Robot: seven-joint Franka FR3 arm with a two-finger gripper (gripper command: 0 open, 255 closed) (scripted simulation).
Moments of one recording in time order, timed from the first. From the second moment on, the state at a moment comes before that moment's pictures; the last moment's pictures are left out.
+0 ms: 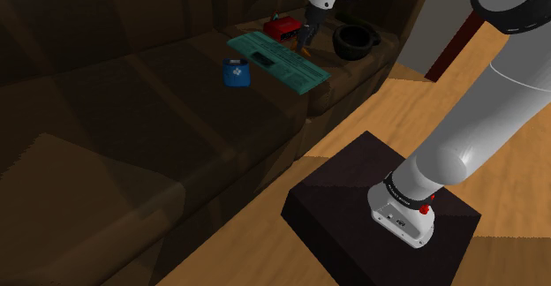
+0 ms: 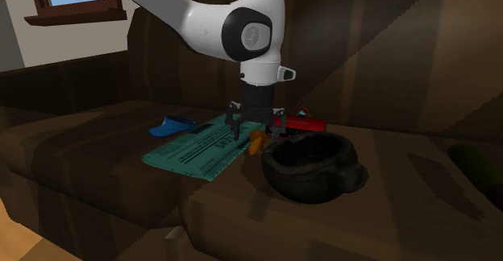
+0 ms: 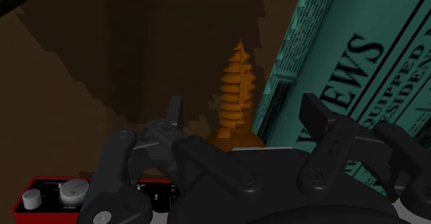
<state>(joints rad) -0.01 0.07 -0.17 -1.96 0.17 2.09 -0.56</state>
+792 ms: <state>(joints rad) 0.00 0.07 -0.17 -1.96 0.17 2.09 -0.56</state>
